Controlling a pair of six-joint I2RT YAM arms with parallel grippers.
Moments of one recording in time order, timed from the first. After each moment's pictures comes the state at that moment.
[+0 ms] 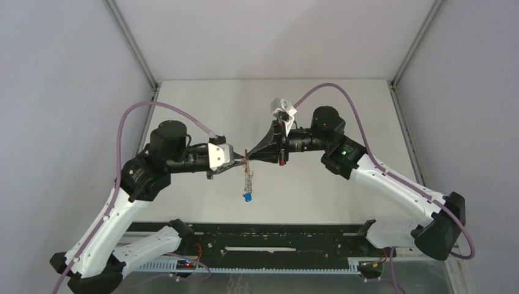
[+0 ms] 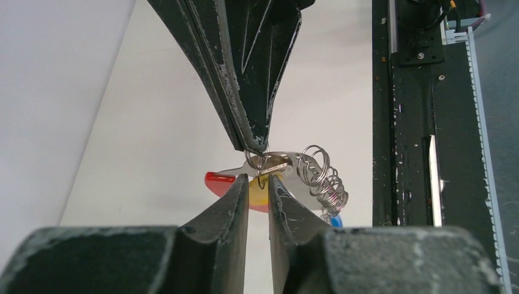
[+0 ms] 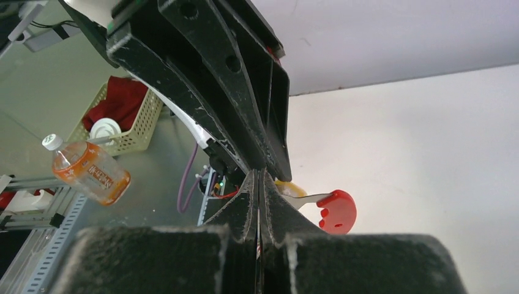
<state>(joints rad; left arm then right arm) -0.64 0.87 1.24 -0.77 0.64 0.60 0.82 1.26 1.16 0.11 -0.82 0.25</state>
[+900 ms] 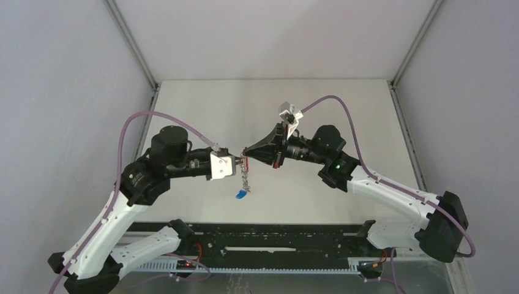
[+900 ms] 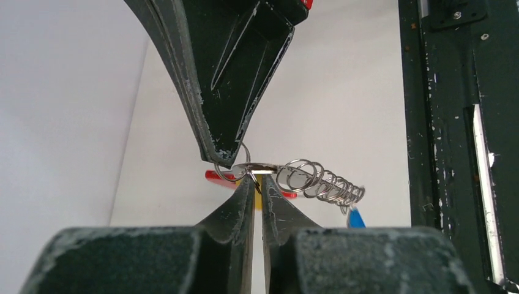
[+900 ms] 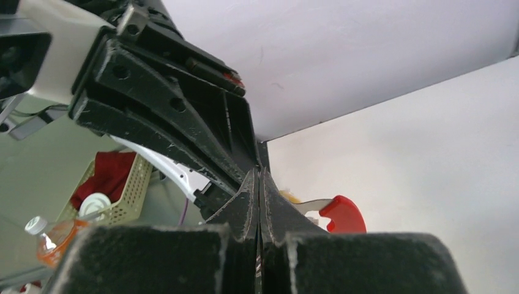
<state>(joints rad) -0.69 0.84 1.21 -0.77 0.56 0.75 0.88 1.23 0.96 0.48 -0.58 0.47</state>
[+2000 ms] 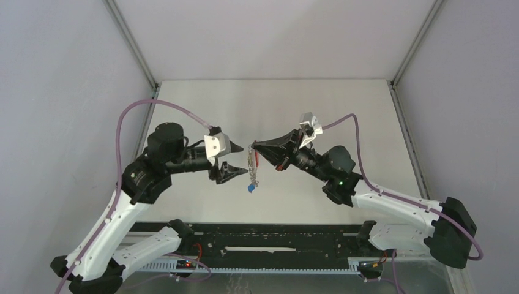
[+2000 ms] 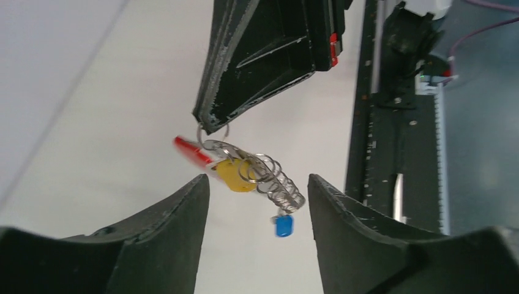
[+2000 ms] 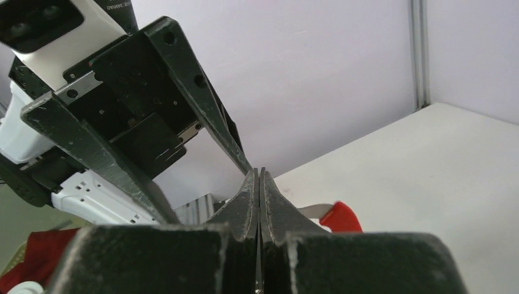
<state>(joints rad) -0.63 0.83 1.17 -0.65 0.63 0.39 0.96 1.13 0.74 0.77 -0.20 0.44</state>
